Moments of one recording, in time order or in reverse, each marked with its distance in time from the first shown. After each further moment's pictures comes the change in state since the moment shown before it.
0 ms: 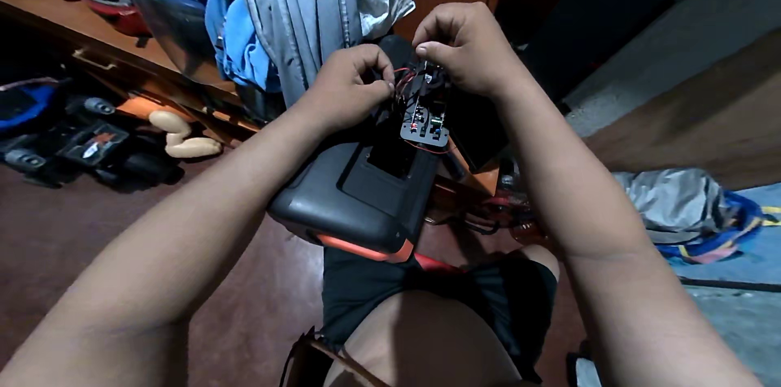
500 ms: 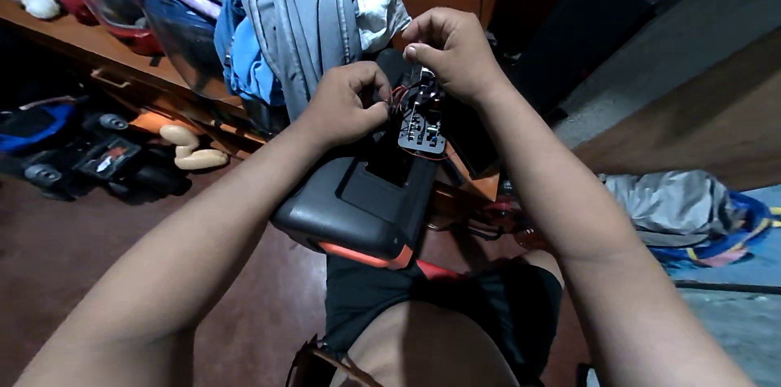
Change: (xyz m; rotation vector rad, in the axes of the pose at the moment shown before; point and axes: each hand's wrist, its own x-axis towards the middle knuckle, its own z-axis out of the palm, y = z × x) left_hand -0.004 -0.009 0.003 0.025 0.067 0.237; right_hand 0.008 -0.002 0.013 0.232 0.158 0.035
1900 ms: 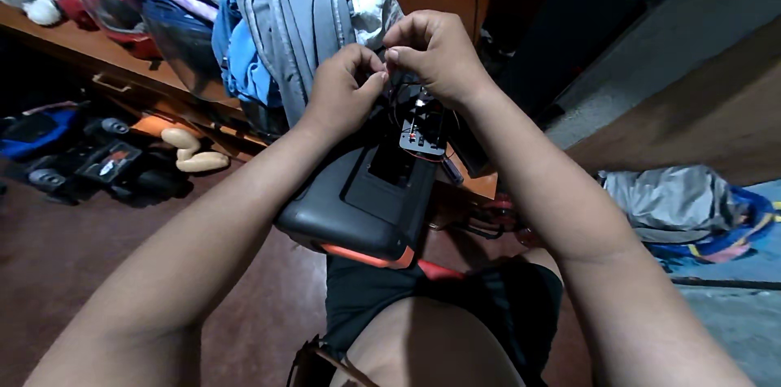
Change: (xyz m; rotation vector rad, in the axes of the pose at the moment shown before) left_hand 0.011 0.010 0.009 0.058 0.163 -0.236; right_hand -0.003 -0.016 0.018 0.190 0.024 0.076
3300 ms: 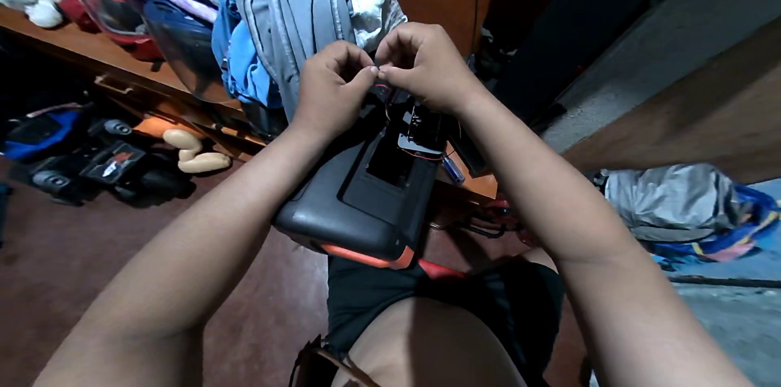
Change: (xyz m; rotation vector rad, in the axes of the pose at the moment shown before) left_hand -0.001 -0.004 -0.006 -0.048 0.093 0.006; right_hand 0.001 0.007 0.005 -0.245 -0.118 -0.078
